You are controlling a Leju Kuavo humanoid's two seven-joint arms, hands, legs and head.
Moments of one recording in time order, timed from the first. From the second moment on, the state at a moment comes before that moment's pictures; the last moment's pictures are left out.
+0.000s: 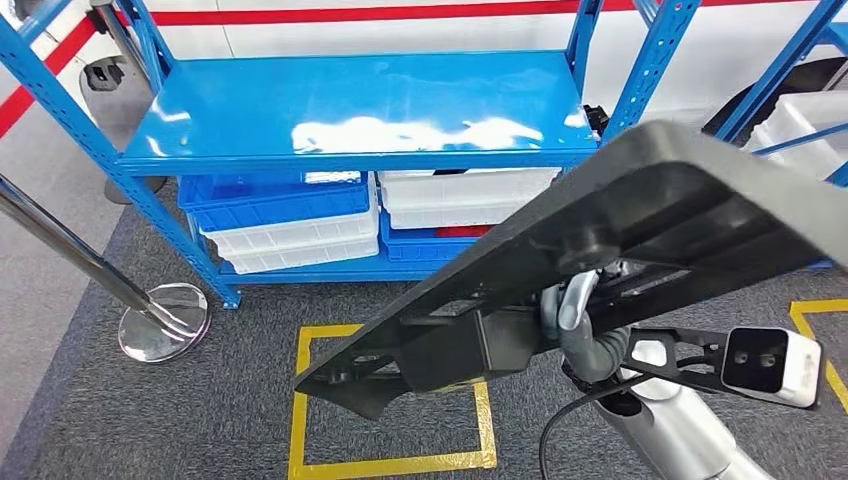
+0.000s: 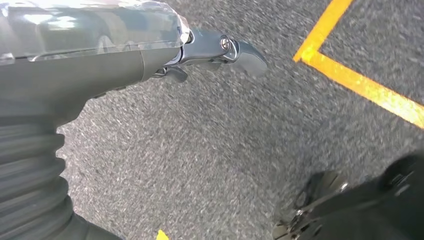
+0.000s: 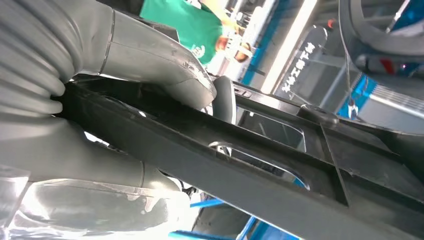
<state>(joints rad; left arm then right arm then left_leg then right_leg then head) -0.10 0.14 -1.08 -0.09 0.17 0.19 -0.42 -0.41 -0.34 0.56 -1.98 -0.41 0.30 -0.62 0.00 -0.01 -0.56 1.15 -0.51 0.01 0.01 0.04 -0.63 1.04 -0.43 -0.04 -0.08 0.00</state>
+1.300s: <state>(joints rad) -0.11 0.15 -1.12 -0.08 0.17 0.19 -0.42 -0.37 -0.41 0.52 -1.99 -0.43 0.20 -0.62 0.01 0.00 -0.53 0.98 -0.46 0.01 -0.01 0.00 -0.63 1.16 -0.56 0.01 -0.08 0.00</state>
